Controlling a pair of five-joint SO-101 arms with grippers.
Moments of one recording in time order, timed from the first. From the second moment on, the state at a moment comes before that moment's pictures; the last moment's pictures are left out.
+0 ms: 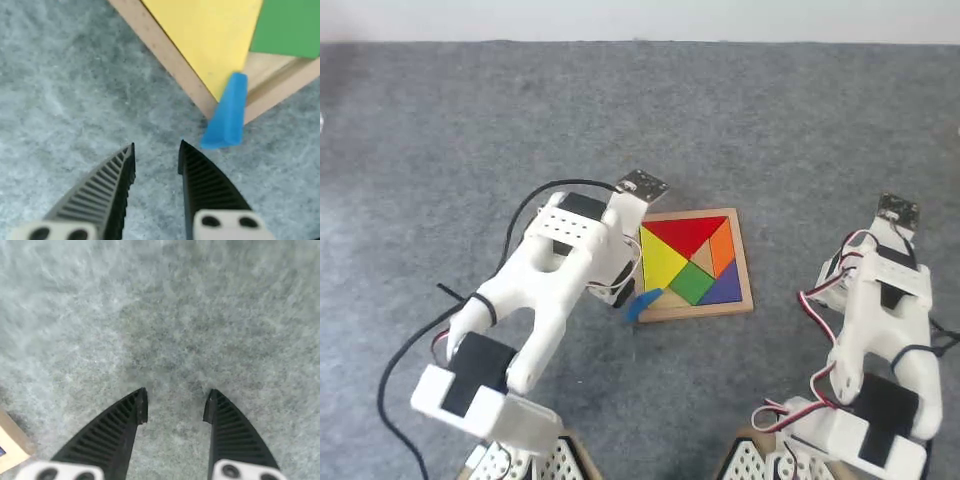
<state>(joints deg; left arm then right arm) 14.9 2.7 29.6 75.5 -7.8 20.5 -8.8 46.8 52.0 -1.6</state>
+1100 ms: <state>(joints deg) 21.4 5.1 24.7 74.5 -2.1 20.5 -8.8 46.8 52.0 -1.6</state>
